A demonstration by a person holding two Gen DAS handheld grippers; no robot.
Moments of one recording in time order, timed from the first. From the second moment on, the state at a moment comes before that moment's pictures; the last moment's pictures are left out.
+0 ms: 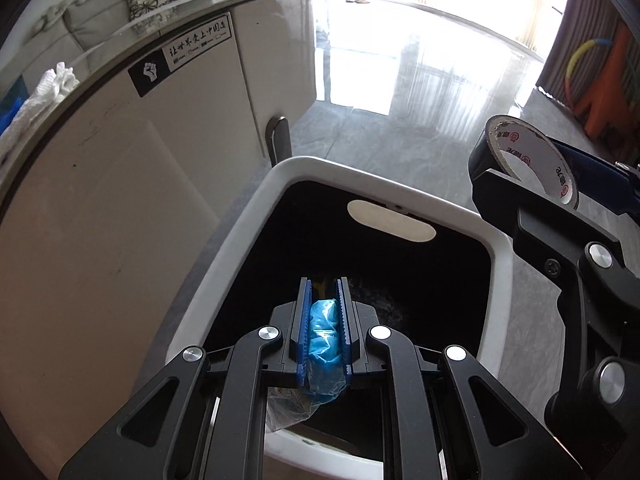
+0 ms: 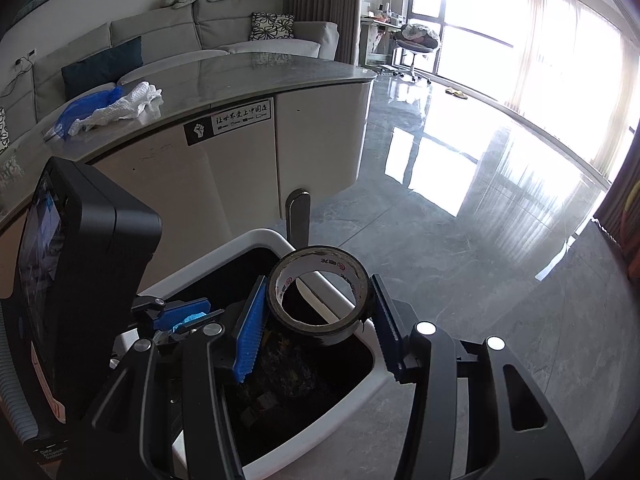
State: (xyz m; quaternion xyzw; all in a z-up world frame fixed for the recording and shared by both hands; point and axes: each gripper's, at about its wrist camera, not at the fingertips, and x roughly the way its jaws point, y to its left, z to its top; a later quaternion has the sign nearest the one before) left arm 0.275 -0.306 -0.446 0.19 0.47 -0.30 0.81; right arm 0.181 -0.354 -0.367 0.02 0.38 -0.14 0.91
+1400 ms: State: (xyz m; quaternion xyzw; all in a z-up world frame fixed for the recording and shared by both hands) left arm 0.305 -0.251 -0.396 0.22 0.43 -0.21 0.85; right arm 0.232 -0.339 -0.457 0.03 0.53 -0.09 0.84
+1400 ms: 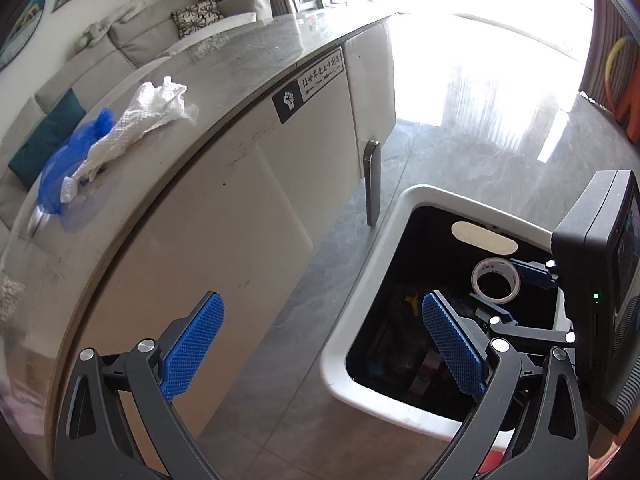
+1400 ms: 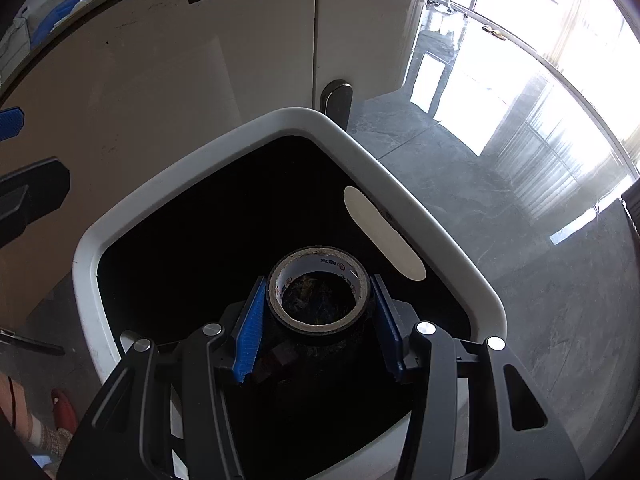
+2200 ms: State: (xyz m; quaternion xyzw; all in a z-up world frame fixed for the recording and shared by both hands) left arm 0.309 -0.209 -0.347 0.18 0.39 -0.19 0.88; right arm 0.234 -0.320 -0.399 -0.03 0.41 -0.12 0.90
